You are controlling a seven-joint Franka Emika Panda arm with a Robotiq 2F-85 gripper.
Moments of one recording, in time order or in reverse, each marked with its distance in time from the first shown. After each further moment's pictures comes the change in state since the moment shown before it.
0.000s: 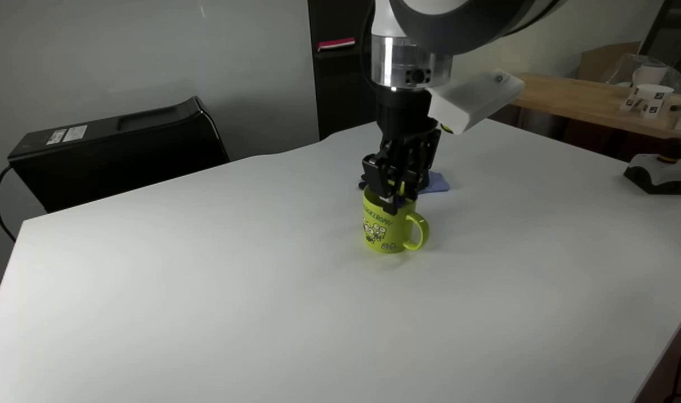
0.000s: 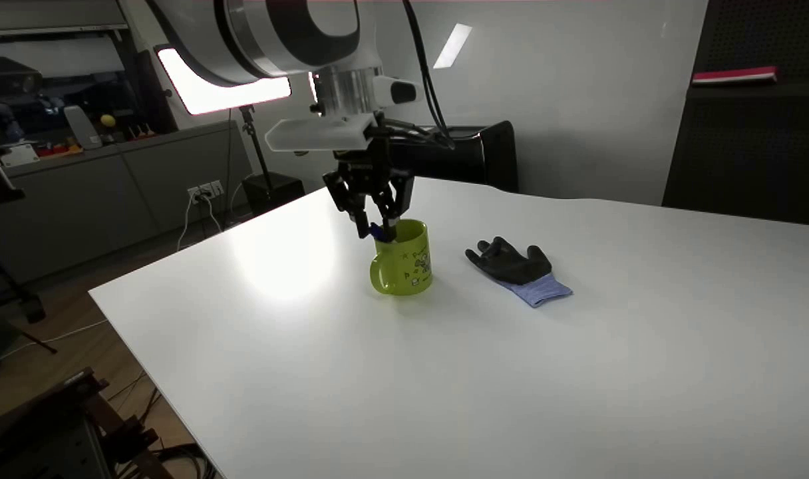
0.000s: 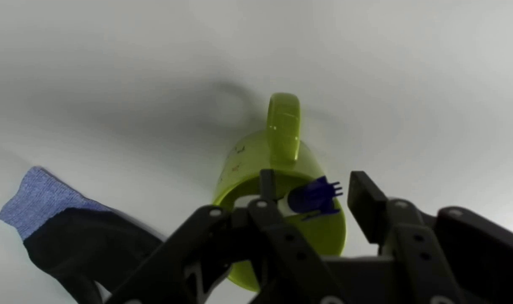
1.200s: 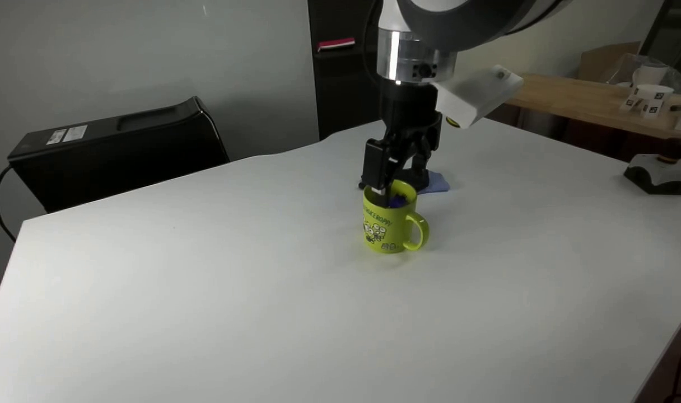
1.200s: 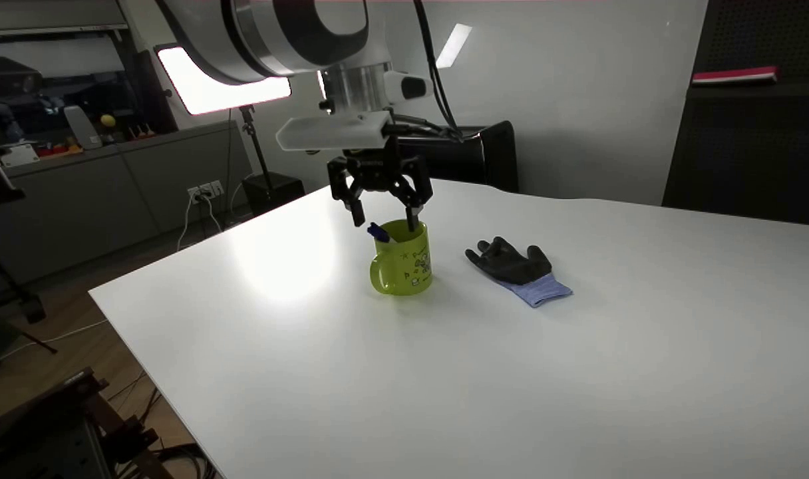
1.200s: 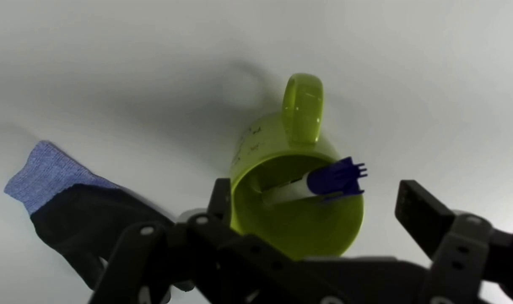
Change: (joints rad) arm -0.028 0.000 0.005 -0.001 0.009 0.039 -0.072
